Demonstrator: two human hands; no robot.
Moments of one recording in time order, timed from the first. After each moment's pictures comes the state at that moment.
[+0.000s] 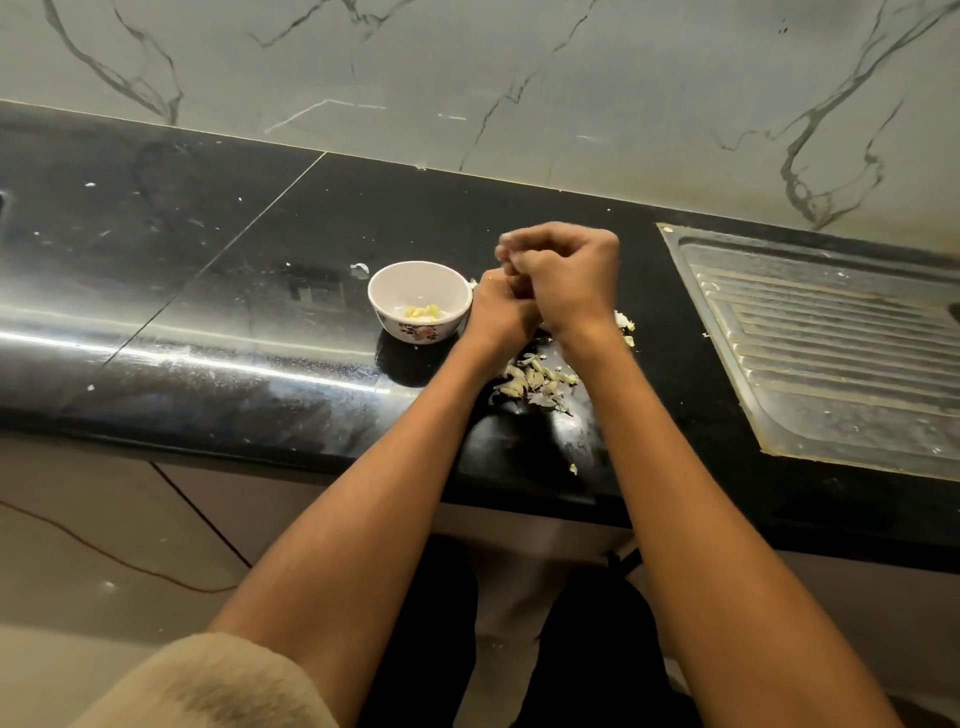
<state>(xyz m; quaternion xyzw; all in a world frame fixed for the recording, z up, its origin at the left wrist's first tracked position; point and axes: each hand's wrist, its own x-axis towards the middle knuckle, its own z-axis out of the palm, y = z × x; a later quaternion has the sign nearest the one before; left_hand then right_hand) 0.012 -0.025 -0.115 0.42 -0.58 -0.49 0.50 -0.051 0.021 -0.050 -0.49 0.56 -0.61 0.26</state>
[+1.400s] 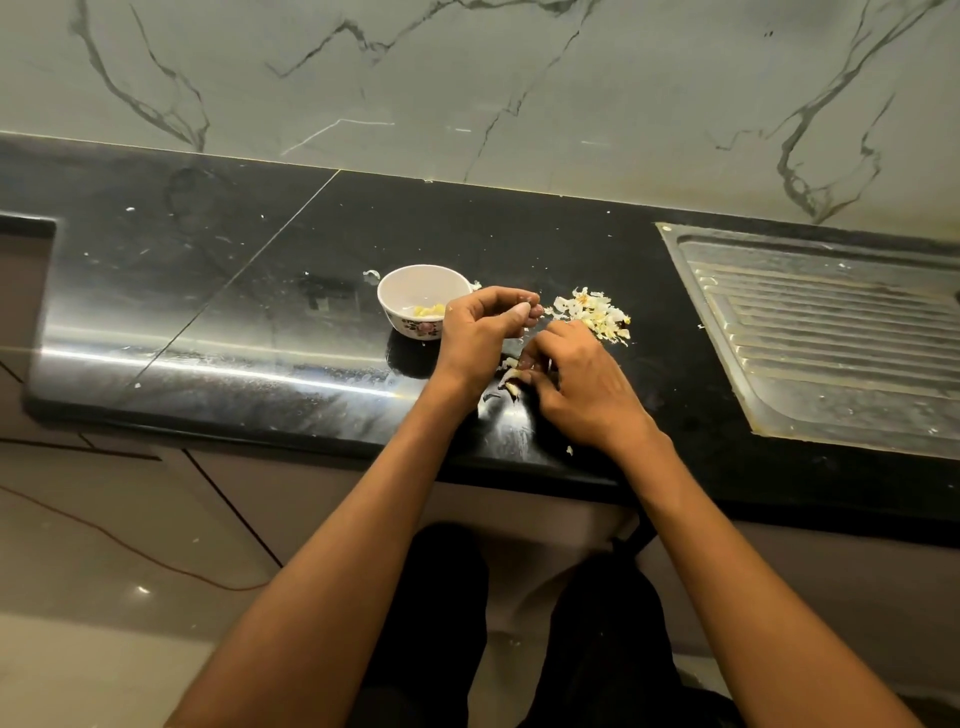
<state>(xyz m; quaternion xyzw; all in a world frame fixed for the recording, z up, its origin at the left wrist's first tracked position) 0.043 0.027 -0.114 0.35 -0.53 -0.54 0.56 -0.096 0.088 -0.111 -0.78 0.56 -0.29 0.03</state>
